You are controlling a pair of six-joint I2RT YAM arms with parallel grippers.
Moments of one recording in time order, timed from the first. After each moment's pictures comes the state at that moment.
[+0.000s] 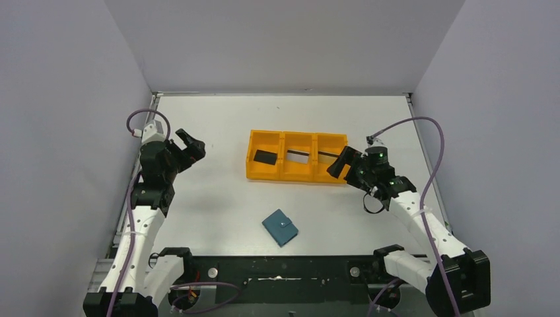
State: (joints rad) left arm -0.02 0.87 0.75 -0.24 -0.06 -0.59; right arm 0.22 1.03 0.67 -0.35 -0.14 0.63
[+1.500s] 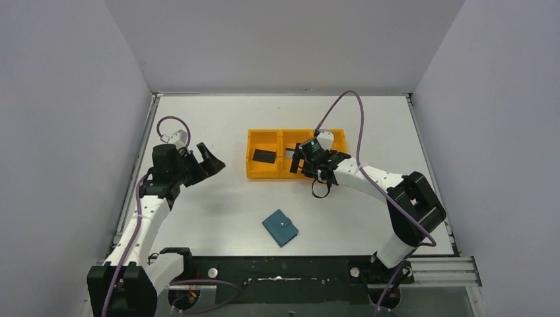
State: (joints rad) left arm -0.02 1.01 0.69 -0.31 0.33 -0.54; right arm 0.65 1.65 1.04 -0.33 0.33 0.74
